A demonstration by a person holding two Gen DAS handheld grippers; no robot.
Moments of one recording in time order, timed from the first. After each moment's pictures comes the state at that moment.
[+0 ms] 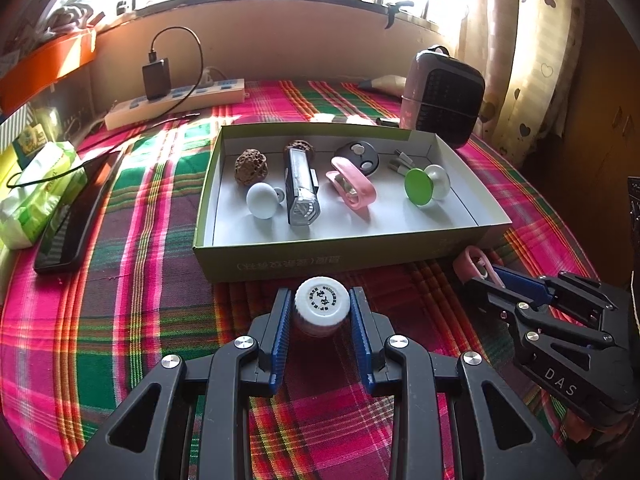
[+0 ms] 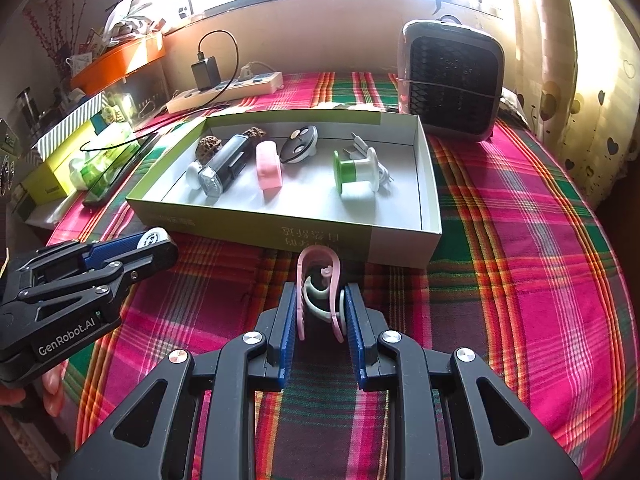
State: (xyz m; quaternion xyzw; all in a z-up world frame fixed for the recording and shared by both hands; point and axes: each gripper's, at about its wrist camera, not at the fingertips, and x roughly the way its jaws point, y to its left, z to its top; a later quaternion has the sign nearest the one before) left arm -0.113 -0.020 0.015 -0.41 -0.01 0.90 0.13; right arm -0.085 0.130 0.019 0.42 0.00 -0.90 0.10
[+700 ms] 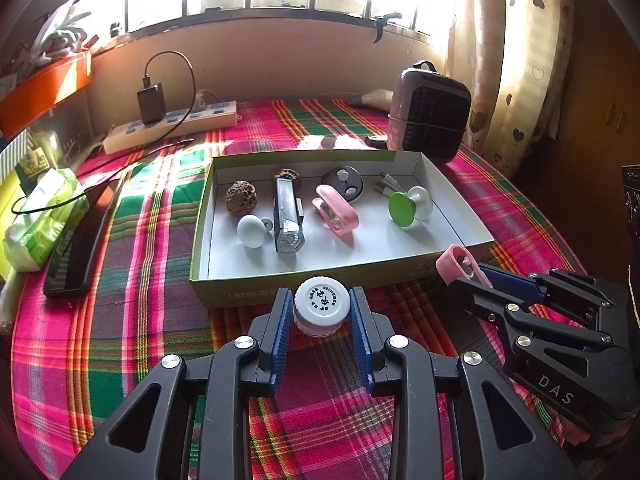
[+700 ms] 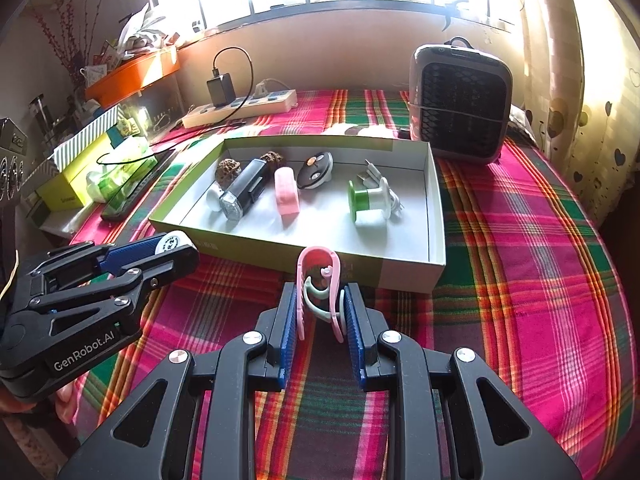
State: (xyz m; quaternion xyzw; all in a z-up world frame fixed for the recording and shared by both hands) left arm -0.111 -0.012 0.037 -0.39 0.00 0.91 0.13; right arm -0.088 0.128 0.040 0.40 -0.01 -0.91 0.12
